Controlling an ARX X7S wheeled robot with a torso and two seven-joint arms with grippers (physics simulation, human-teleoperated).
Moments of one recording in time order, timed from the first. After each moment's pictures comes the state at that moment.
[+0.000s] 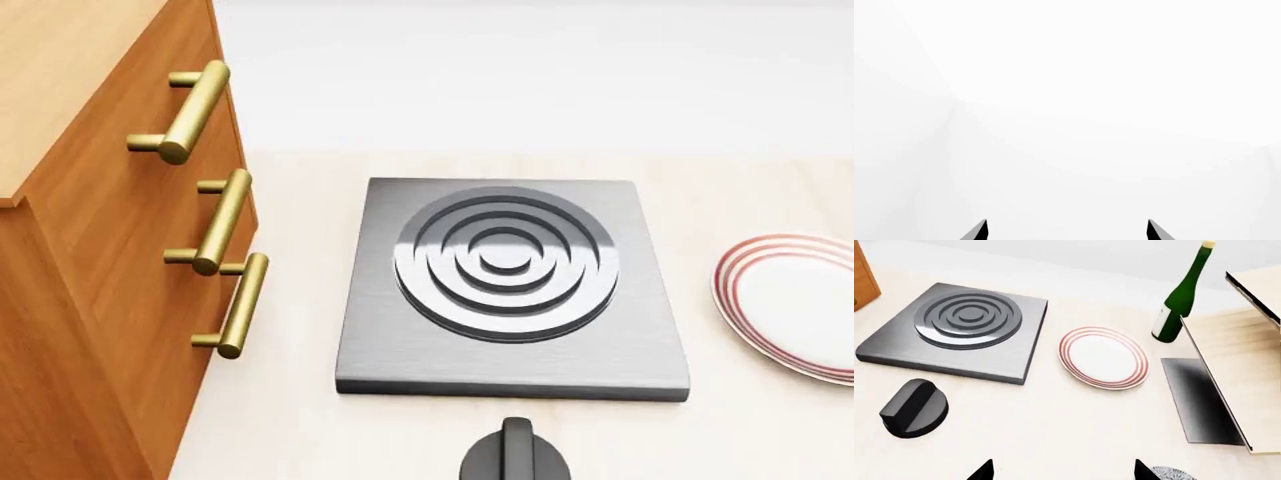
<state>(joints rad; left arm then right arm) 0.06 -1.01 0.01 0.95 -0.63 0.29 -0.86 -0.31 0.99 1.19 -0.61 1.04 1.32 -0.34</state>
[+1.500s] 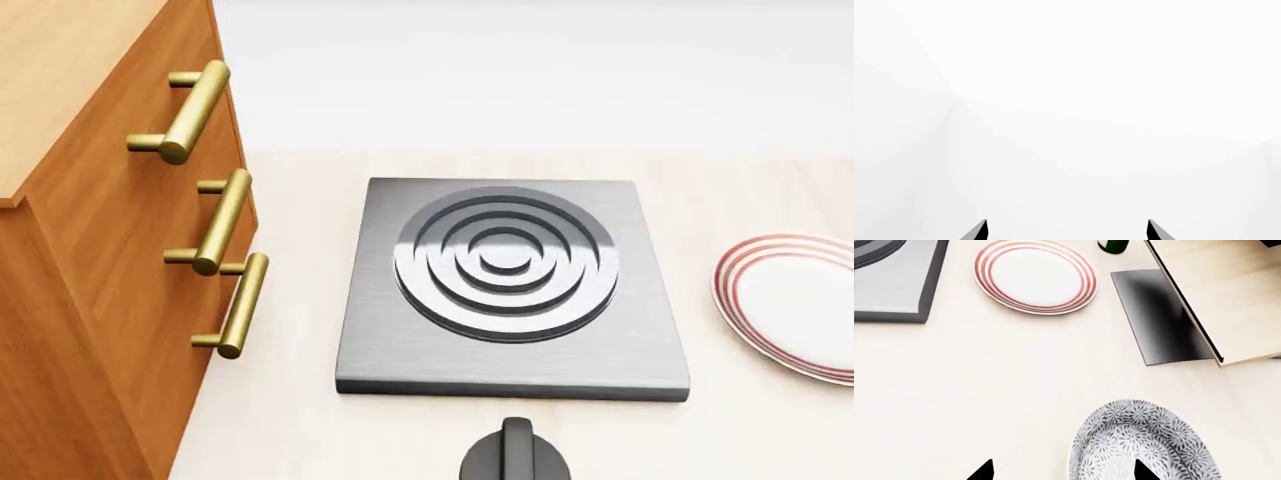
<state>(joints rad) 0.04 -1.00 0.05 0.94 -0.62 0.29 -0.85 -0.17 0.99 0.67 -0.33 0.84 1.18 -0.07</state>
